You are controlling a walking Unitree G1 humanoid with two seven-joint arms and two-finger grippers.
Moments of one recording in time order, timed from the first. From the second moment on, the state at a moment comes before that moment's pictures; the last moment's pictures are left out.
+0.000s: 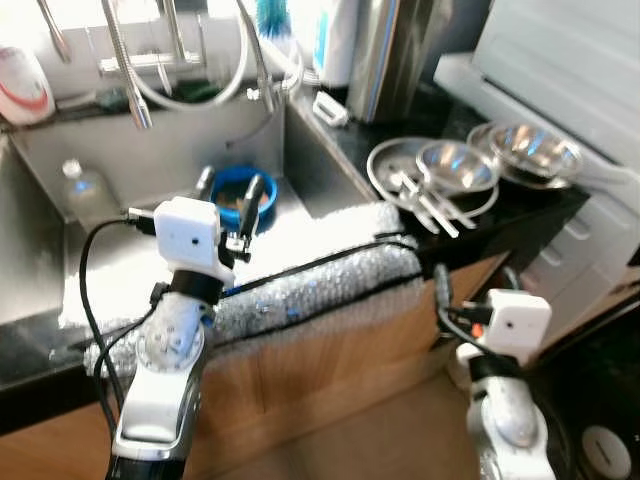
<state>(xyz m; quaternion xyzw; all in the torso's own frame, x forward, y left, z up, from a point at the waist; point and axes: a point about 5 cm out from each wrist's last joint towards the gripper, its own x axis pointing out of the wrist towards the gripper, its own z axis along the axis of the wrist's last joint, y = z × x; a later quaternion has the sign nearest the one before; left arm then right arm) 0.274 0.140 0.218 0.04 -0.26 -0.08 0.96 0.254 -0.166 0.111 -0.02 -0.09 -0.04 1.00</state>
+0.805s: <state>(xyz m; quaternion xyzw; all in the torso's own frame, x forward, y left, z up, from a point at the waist) 0.270 0.148 0.194 0.05 -0.22 -0.07 0.97 0.258 -0.163 0.118 -0.04 -0.10 -0.01 0.99</state>
